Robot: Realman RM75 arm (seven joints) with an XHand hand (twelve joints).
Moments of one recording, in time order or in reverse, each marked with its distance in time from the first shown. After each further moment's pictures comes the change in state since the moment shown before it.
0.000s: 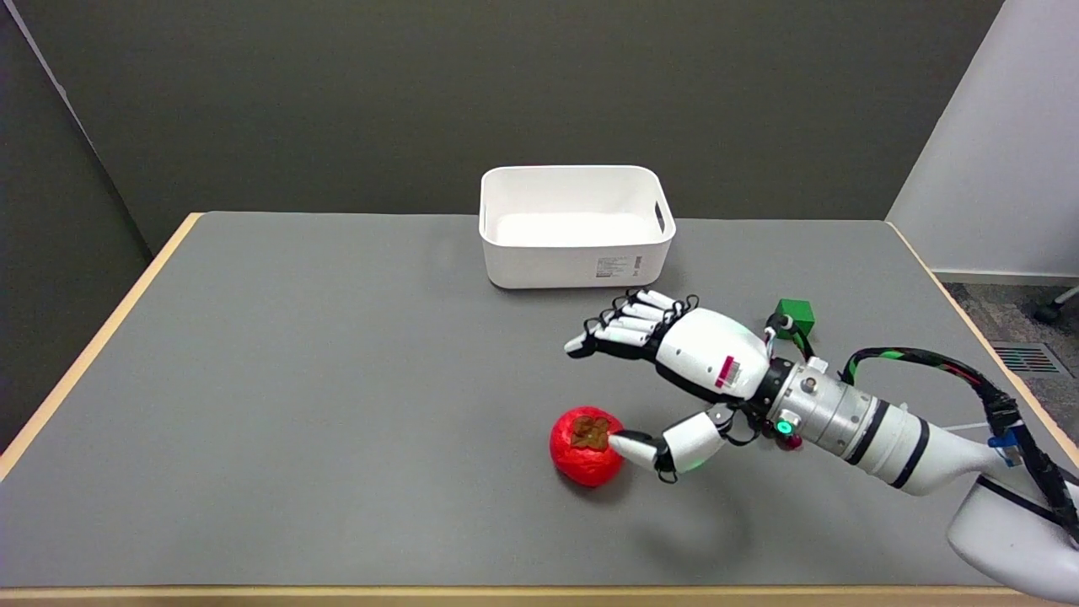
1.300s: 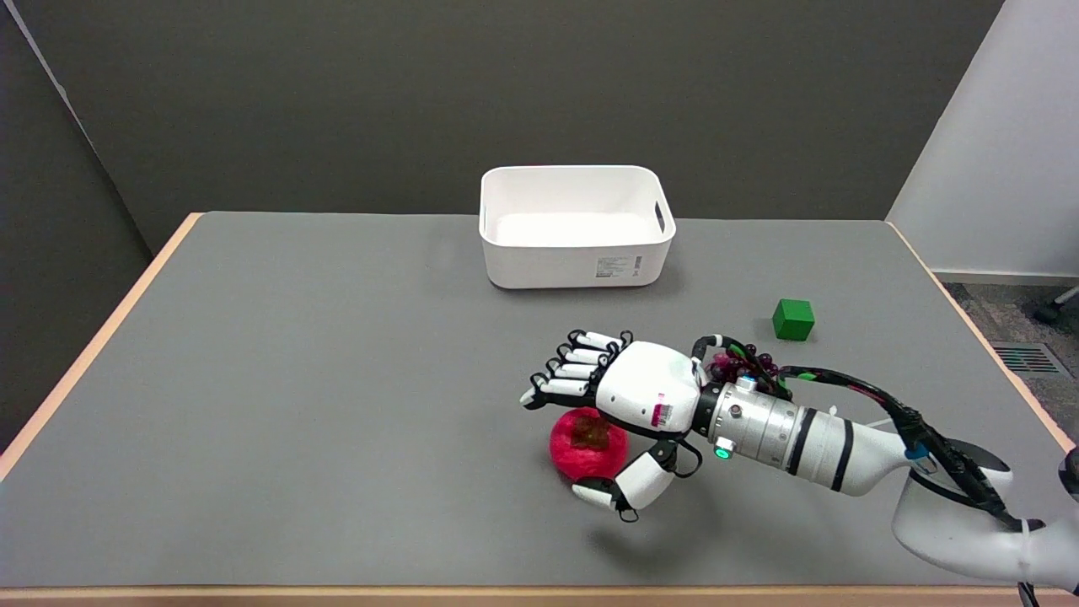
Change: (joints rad) arm 0.218 0.034 -0.290 -0.011 -0.169 -0.165 -0.017
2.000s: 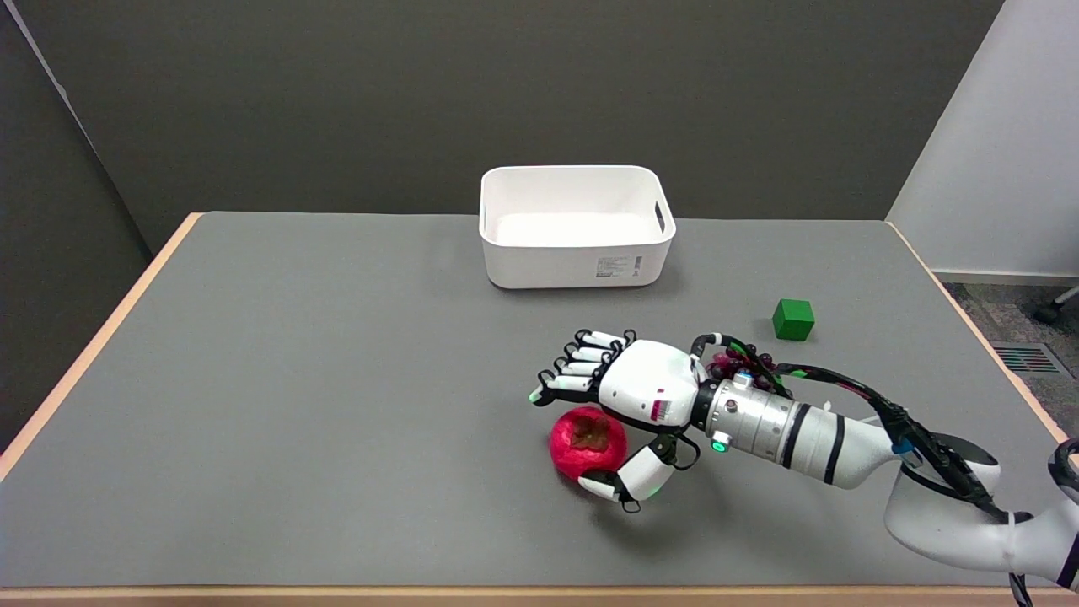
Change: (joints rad) arm 0.043 -0.009 -0.025 -0.053 -0.014 -0.022 0.017
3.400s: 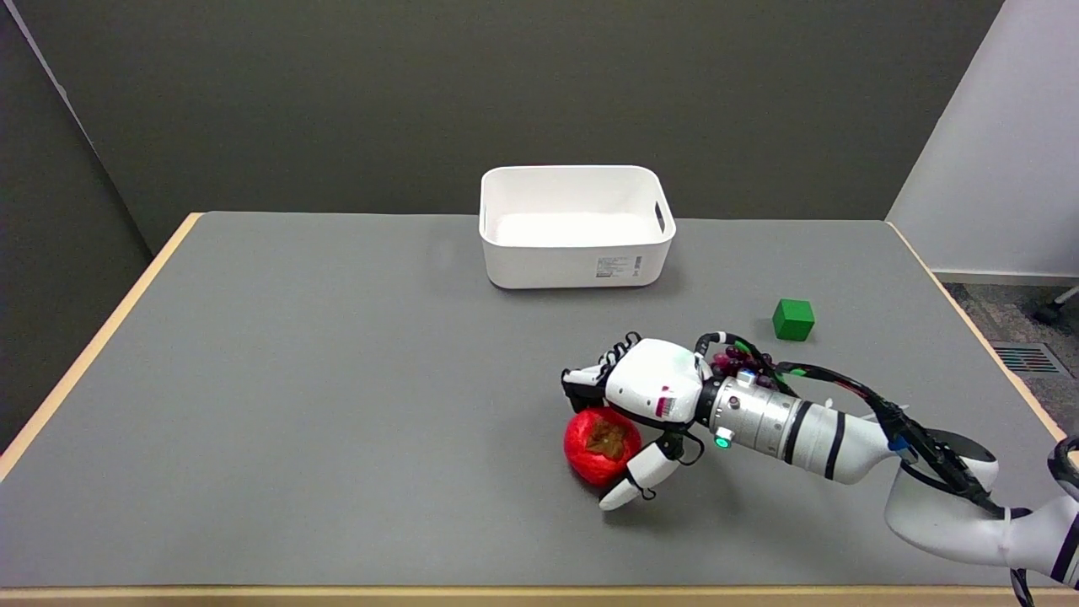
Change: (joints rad) arm 0.013 -0.007 0.010 -0.049 -0.030 0.014 0.021
